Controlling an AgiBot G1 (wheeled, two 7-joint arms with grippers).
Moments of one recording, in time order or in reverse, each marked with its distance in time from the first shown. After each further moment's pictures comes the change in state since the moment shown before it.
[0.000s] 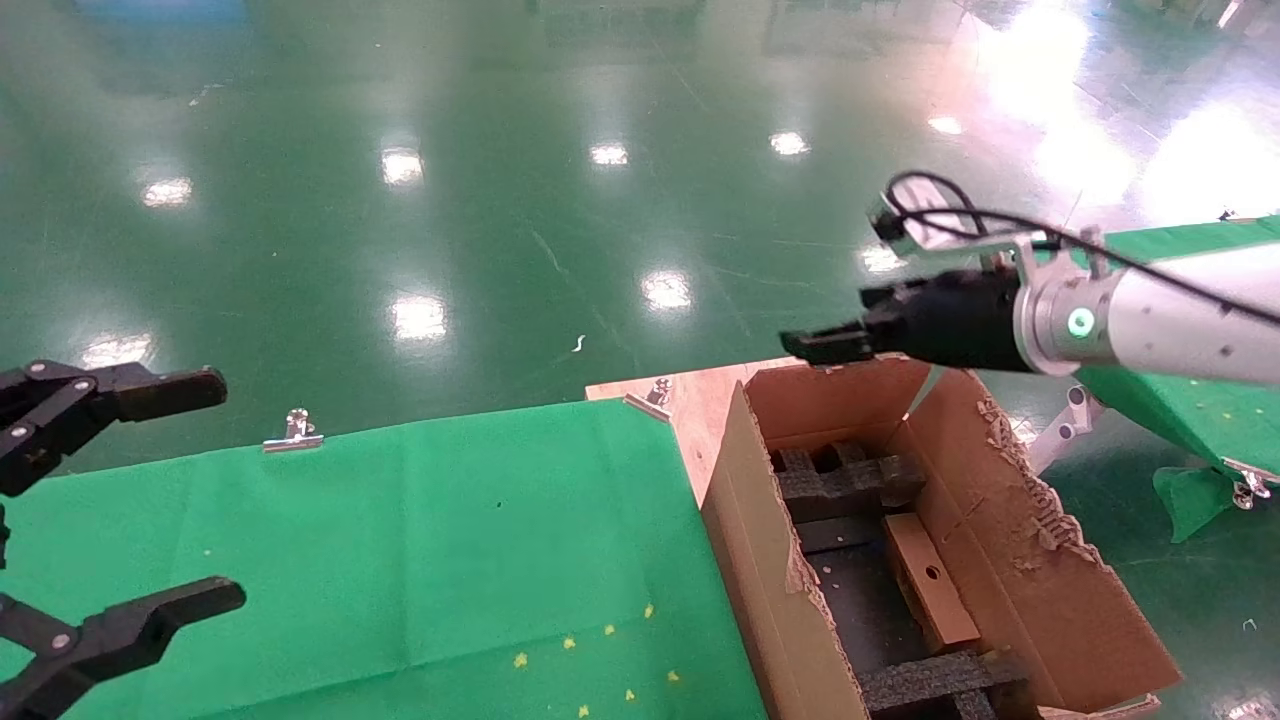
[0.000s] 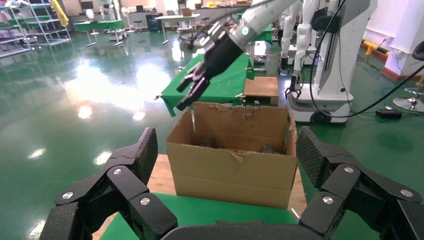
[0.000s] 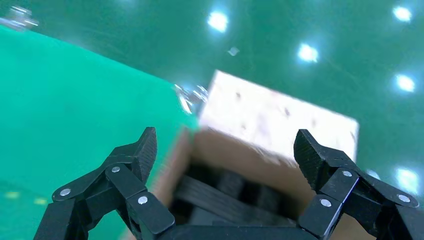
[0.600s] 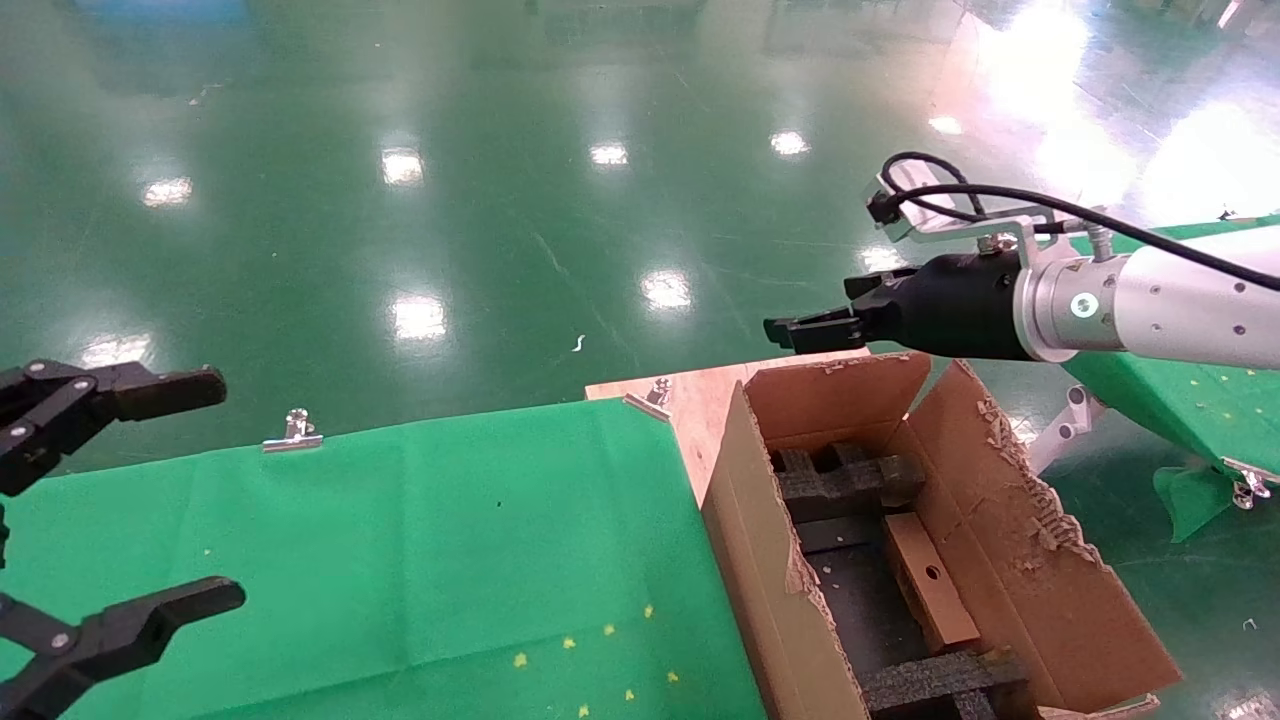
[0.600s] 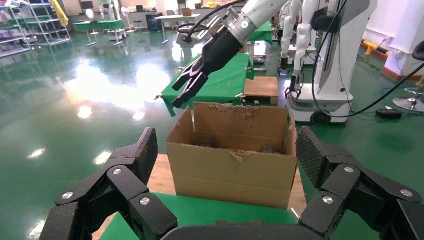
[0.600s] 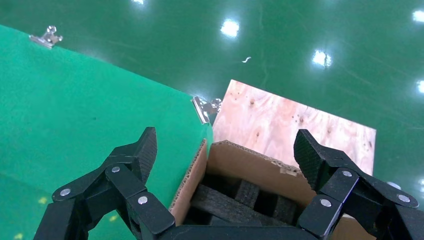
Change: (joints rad) left arm 0.000 0.000 0.000 0.000 0.000 0.000 0.000; right arm -0.006 0.003 0.074 0.029 0.106 -0.055 -0.101
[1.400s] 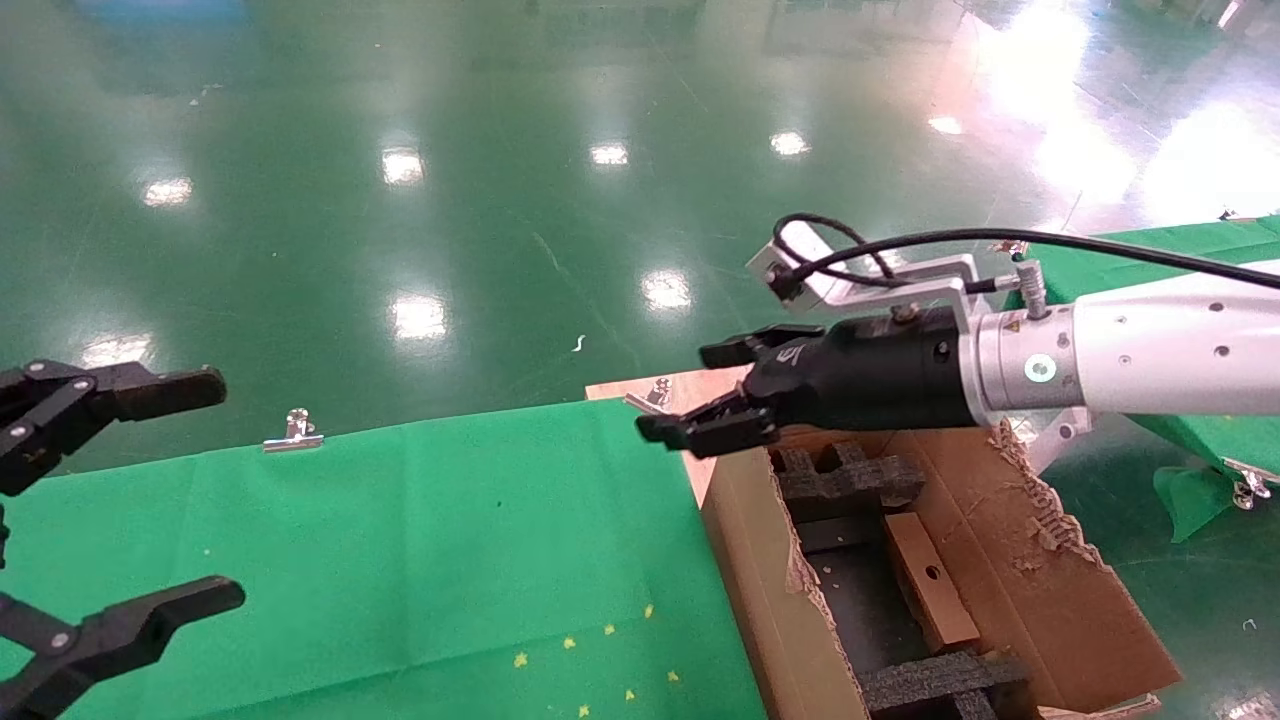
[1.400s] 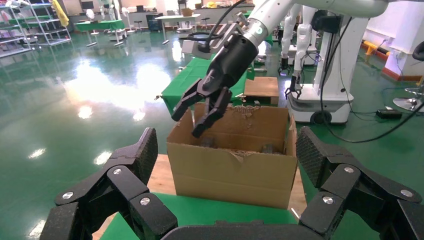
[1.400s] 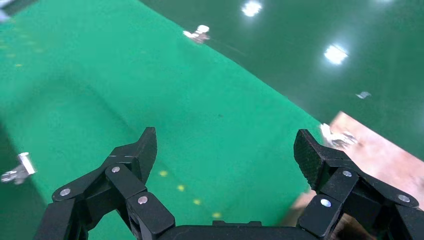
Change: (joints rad) left arm 0.000 0.000 0.000 0.000 0.000 0.000 0.000; right arm -0.298 -0.065 0.428 -0.029 0.285 -0.286 -0.423
